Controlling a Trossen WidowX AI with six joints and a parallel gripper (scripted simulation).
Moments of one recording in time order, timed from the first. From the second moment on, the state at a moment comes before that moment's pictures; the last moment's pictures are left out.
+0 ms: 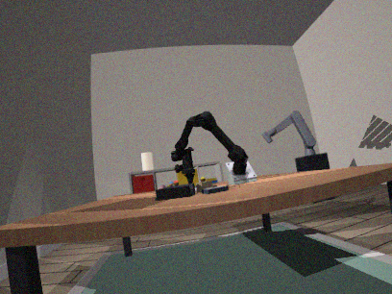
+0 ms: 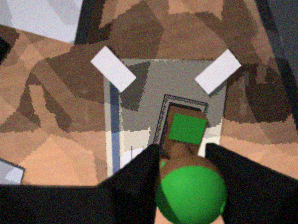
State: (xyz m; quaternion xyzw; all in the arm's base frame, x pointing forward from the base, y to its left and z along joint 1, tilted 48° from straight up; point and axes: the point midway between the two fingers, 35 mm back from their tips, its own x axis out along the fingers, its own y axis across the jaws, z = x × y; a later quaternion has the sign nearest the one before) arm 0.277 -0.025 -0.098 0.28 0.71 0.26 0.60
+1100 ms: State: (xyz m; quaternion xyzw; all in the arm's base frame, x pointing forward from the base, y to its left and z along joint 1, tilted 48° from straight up) arm 0.278 -0.026 -0.096 0.29 0.71 0.26 0.59
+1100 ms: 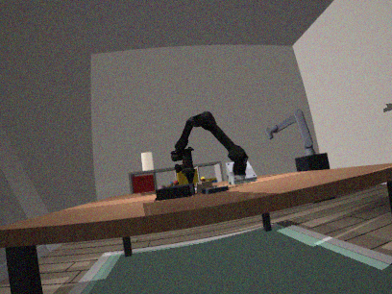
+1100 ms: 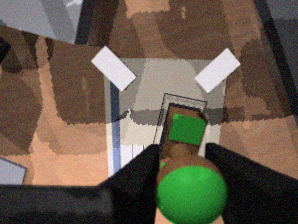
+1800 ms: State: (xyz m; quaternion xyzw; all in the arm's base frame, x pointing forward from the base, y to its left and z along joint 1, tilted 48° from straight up) arm 0.280 -0.037 -0.086 0.29 0.71 0.26 0.59
